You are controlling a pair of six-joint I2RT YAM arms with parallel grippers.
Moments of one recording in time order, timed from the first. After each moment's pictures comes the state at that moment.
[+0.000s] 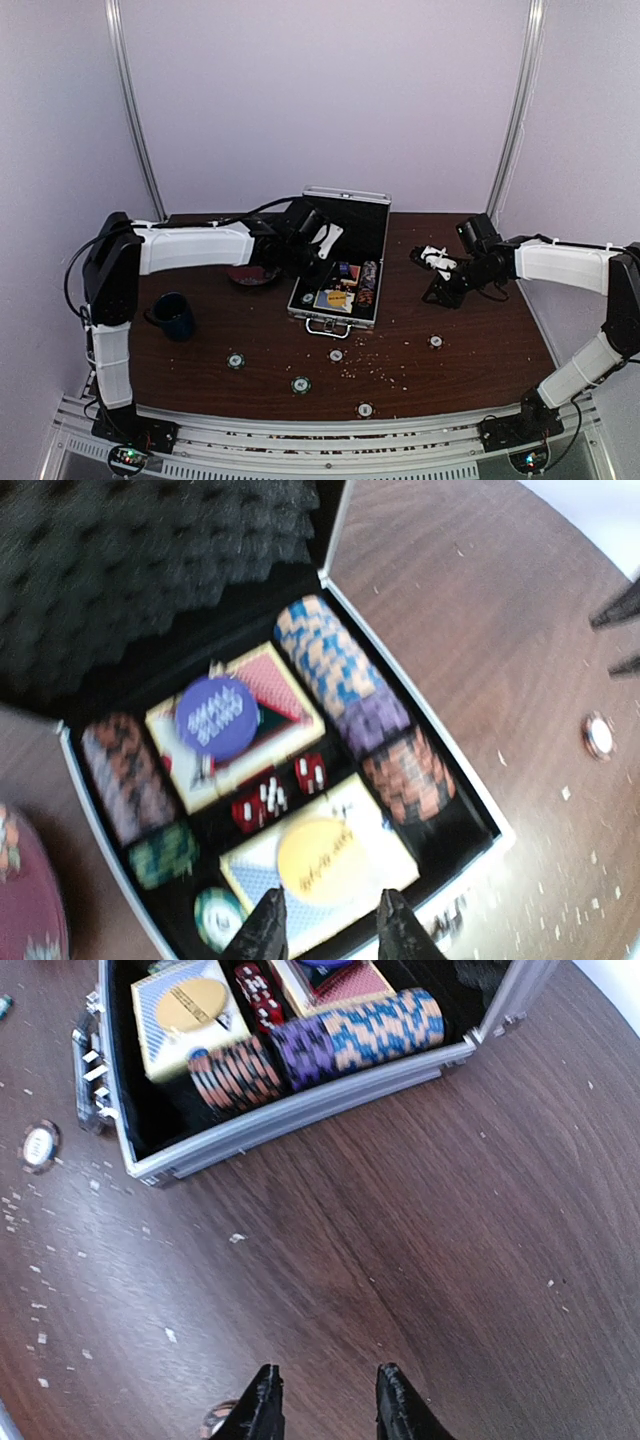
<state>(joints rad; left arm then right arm) -0.87 2.04 1.61 -0.39 0.03 -0.11 0.36 1.46 0.90 -0.42 -0.30 -0.52</state>
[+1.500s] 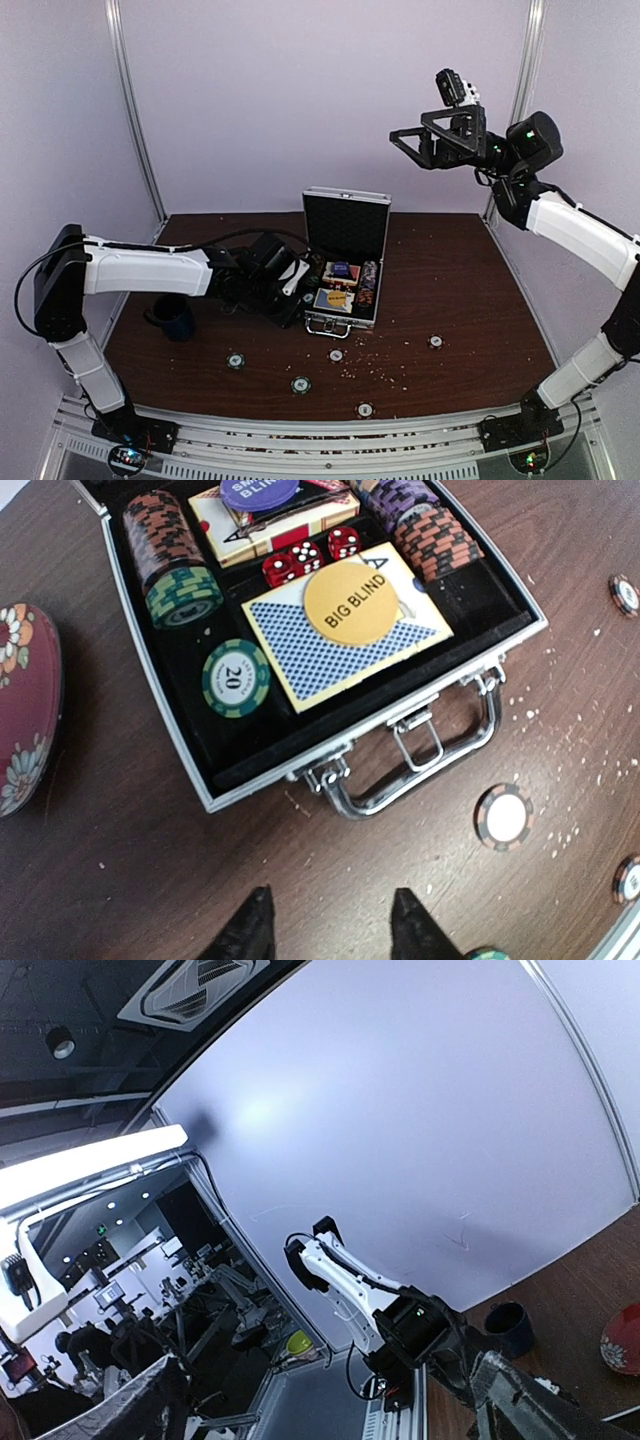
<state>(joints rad) -0.92 1.72 1.17 -0.42 -0.07 -0.20 0.40 1.46 1.35 0.85 -1.19 1.31</state>
